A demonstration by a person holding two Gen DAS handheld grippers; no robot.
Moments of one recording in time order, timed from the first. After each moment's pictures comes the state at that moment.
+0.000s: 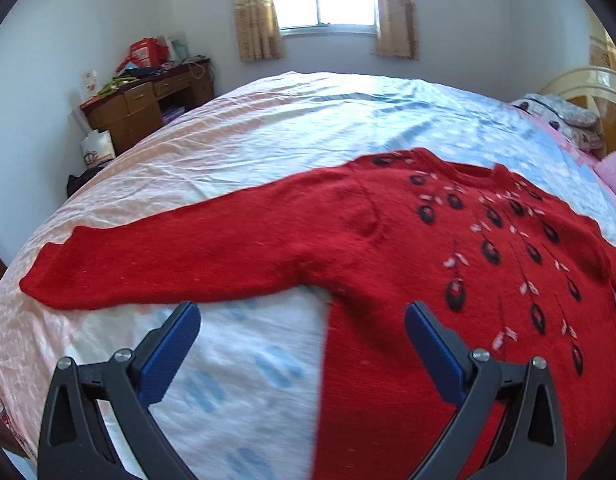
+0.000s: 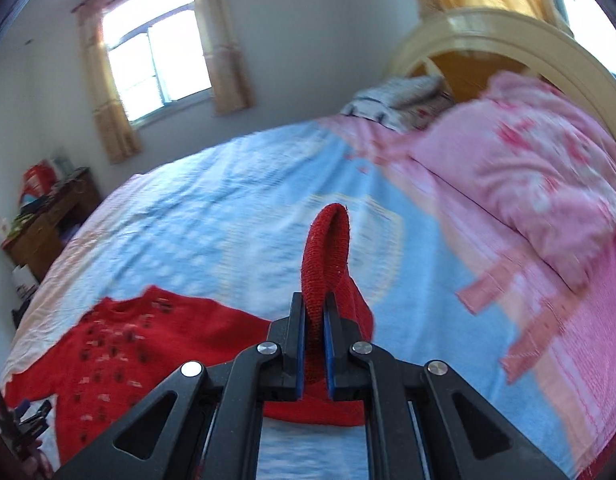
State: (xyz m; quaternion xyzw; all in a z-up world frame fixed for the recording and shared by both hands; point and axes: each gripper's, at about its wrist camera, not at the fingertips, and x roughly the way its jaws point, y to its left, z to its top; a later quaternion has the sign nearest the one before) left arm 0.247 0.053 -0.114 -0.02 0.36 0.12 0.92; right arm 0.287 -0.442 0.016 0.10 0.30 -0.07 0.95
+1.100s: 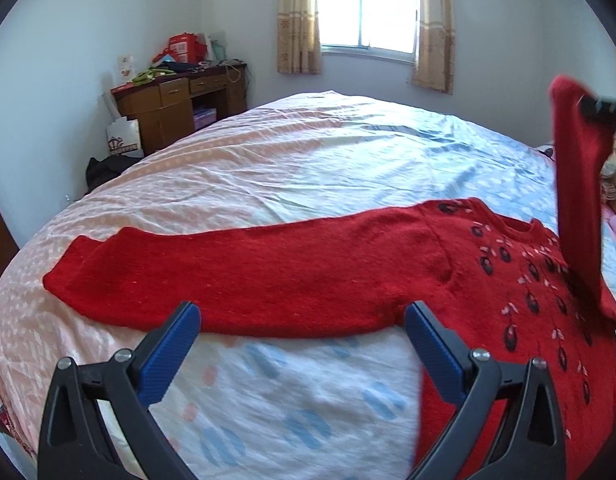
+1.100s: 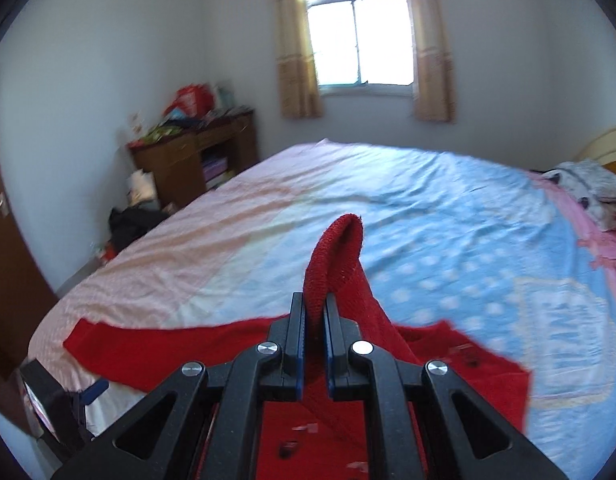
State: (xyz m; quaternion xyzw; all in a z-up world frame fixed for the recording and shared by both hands) left arm 0.238 0.130 -0.100 -0.07 0.32 0.16 0.93; right arm 0.365 -0.052 0.028 -0.03 0.28 0.20 0.94
